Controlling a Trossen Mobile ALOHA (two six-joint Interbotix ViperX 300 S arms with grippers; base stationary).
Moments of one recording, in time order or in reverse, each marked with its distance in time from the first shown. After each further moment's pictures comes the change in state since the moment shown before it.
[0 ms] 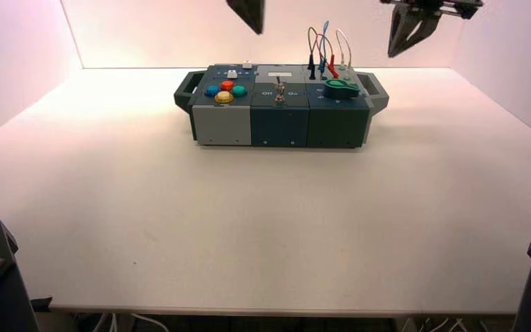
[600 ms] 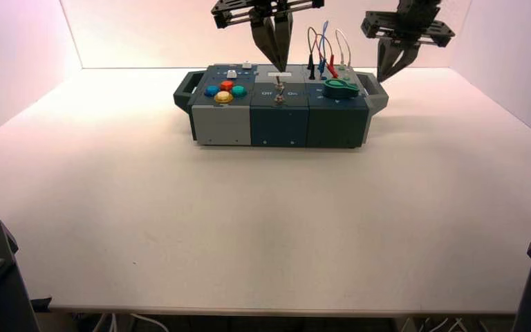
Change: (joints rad) left arm -0.087 0.120 -0.015 0.017 -0.034 -0.071; right arm -0.011 0.221 -0.135 -0.018 -0.002 -0.046
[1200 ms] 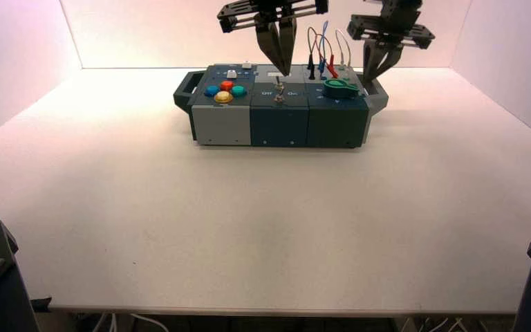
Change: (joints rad) left arm -0.008 0.040 -0.034 0.000 0.003 -0.002; right arm 0.032 0.103 -0.118 0.012 0.052 -0.006
